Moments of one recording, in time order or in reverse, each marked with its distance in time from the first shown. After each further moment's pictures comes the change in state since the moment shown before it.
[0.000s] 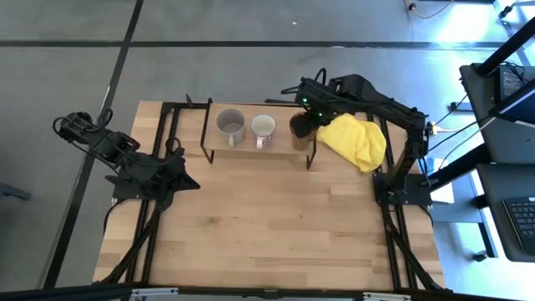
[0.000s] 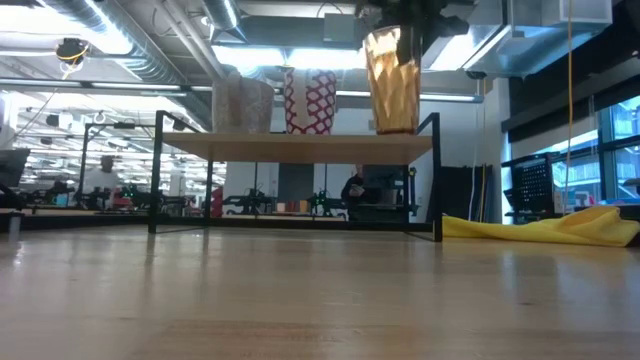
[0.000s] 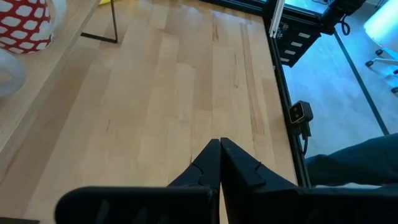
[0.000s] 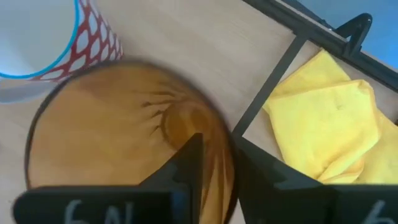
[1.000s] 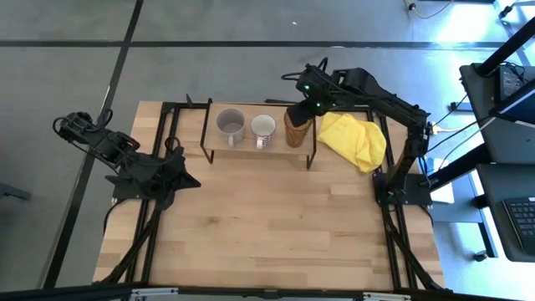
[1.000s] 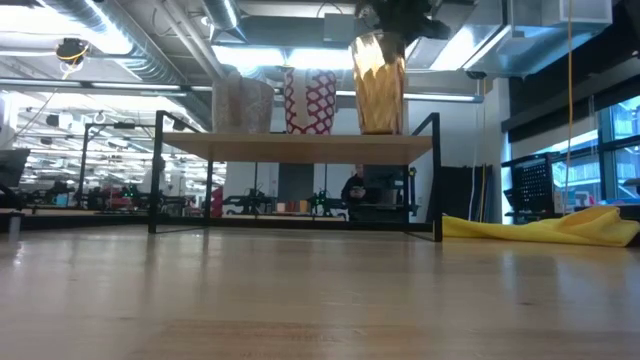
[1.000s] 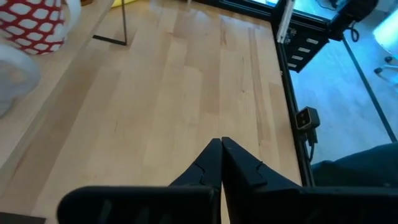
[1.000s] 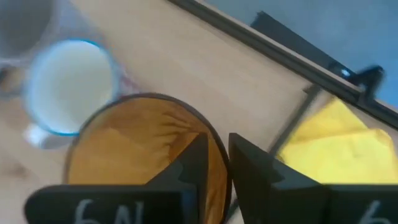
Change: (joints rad) left arm 0.000 0.000 0.000 0.001 -0.030 -0.022; right arm -0.054 -0.001 0.014 0.140 0.004 -0.095
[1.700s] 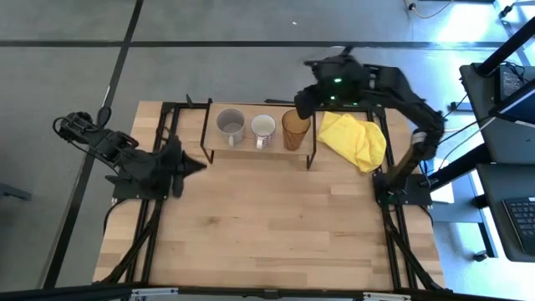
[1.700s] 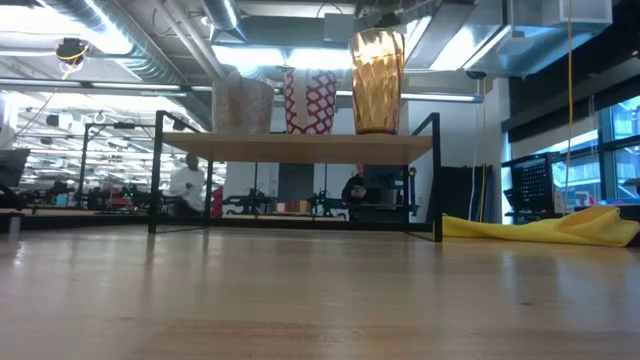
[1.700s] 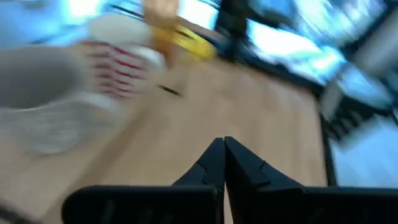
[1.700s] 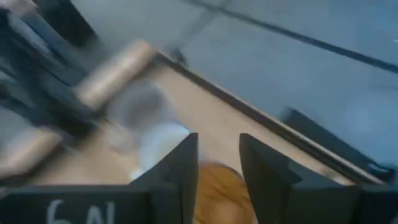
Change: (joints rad) left arm 0.000 0.000 0.000 0.099 -0.275 -0.075; right arm 0.094 -0.059 0.206 0.120 0.145 -0.101
